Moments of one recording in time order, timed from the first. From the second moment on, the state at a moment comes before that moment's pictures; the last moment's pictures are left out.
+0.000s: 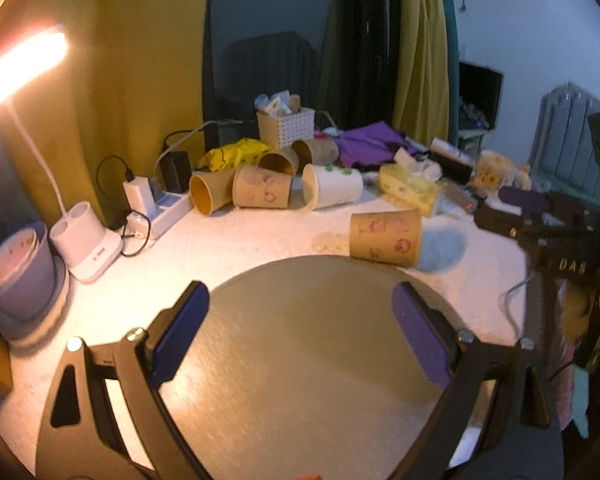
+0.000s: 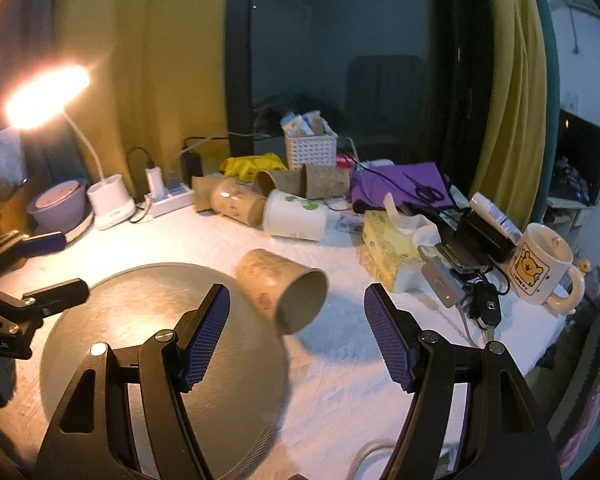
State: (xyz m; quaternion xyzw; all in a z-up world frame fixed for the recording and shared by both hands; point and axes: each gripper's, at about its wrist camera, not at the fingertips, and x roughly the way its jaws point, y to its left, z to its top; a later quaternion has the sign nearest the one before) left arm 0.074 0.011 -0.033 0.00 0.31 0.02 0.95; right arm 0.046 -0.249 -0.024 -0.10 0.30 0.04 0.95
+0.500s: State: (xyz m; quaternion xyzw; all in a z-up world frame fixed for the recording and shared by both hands) left arm 0.198 -0.013 -0.034 0.14 0.37 -0.03 0.92; right arm 0.130 -0.294 -0.029 -0.09 0.33 0.06 0.94
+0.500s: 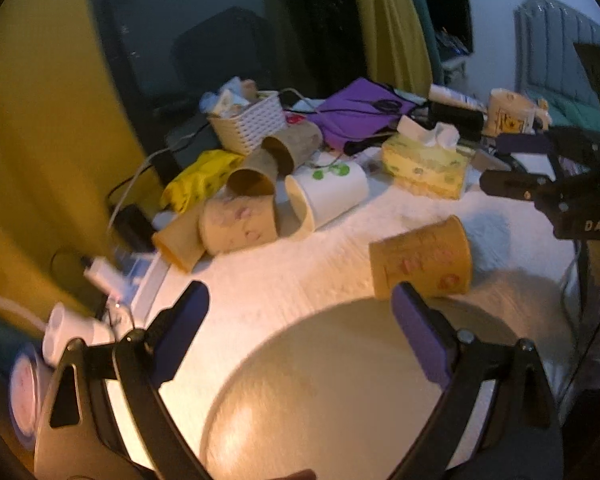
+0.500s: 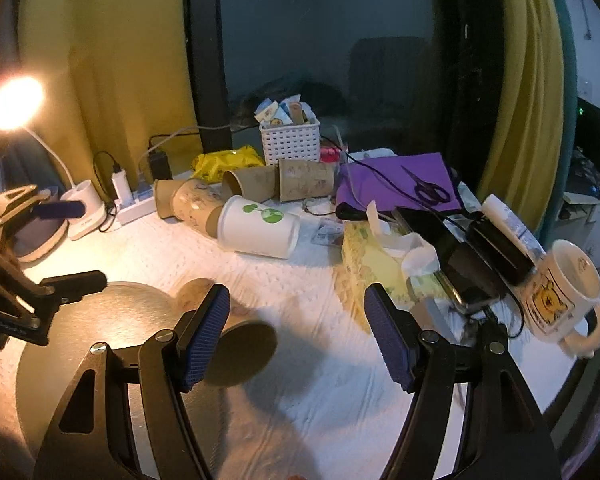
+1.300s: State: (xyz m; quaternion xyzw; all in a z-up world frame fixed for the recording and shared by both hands) left arm 0.380 -0.040 -0.079 0.27 0.40 -0.17 0.86; right arm 0.234 -0.338 -0.052 -0.06 0.39 0.11 0.91
